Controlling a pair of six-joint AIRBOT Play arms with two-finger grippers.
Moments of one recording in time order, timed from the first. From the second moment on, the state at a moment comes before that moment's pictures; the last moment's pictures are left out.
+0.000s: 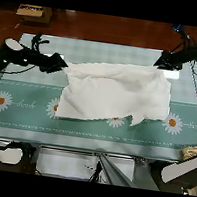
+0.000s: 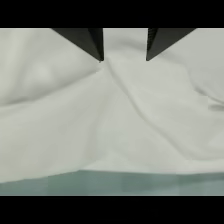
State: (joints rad) left arm 0.09 -1.50 1.17 0.79 -1.04 -1.33; right arm -0.18 -1.85 1.88 -1.08 1.47 1.42
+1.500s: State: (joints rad) left arm 0.16 -1.44 0.58 0.76 -1.24 -1.21; right arm -0.54 -1.38 1.24 -1.33 1.51 1.34
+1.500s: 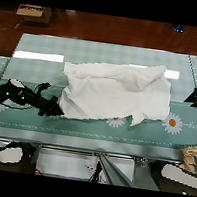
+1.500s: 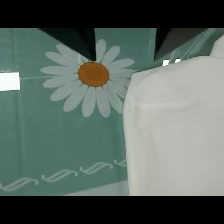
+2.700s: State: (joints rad) left arm 0.17 -1.29 0.91 0.62 -1.27 -1.14; right arm -0.61 -1.38 0.87 -0.81 1.19 1.04
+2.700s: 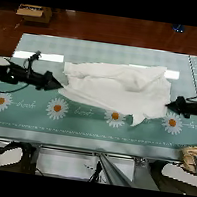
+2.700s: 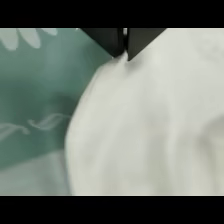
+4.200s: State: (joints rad) left arm 0.17 -0.50 1.79 1.29 -1.47 -1.53; right arm -0.57 -0.56 1.83 -1.08 1.45 1.48
